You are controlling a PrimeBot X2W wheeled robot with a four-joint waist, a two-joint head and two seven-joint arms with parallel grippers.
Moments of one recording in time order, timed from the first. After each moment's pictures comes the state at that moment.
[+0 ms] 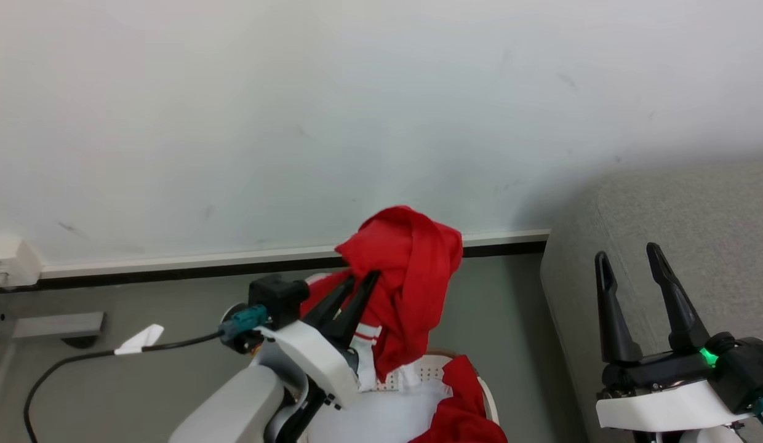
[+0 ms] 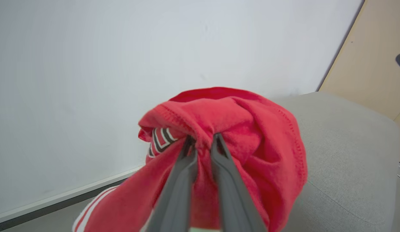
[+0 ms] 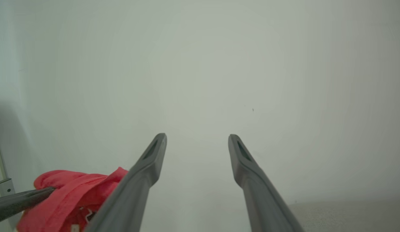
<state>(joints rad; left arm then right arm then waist) -0.57 0.24 -0.78 0.48 -0.67 -0.08 -0.26 -0.15 -0.05 0.11 0.03 0.26 0.13 -0.26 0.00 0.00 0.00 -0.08</state>
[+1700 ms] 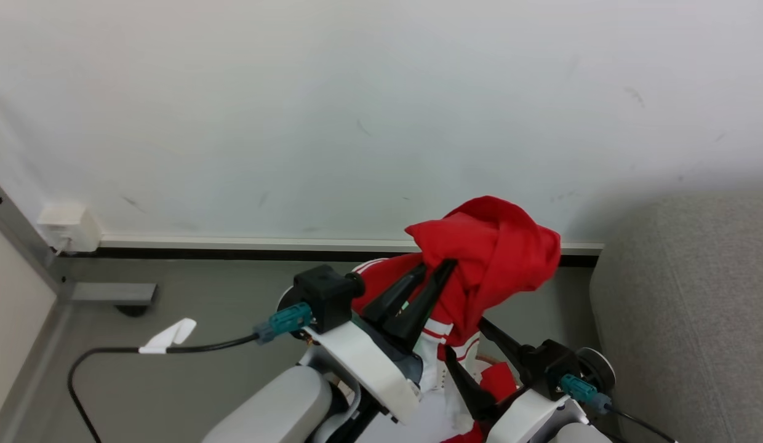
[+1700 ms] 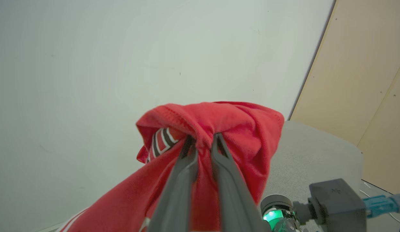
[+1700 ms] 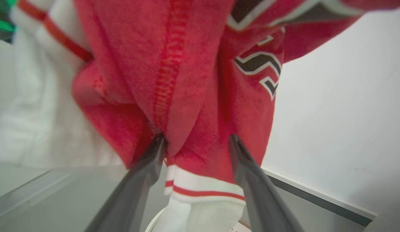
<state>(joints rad) -0.56 0.23 -0.82 0.15 -0.69 -0.02 -0.20 -0.41 -0.05 0.64 0.57 0.40 0.13 -0.26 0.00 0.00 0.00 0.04</state>
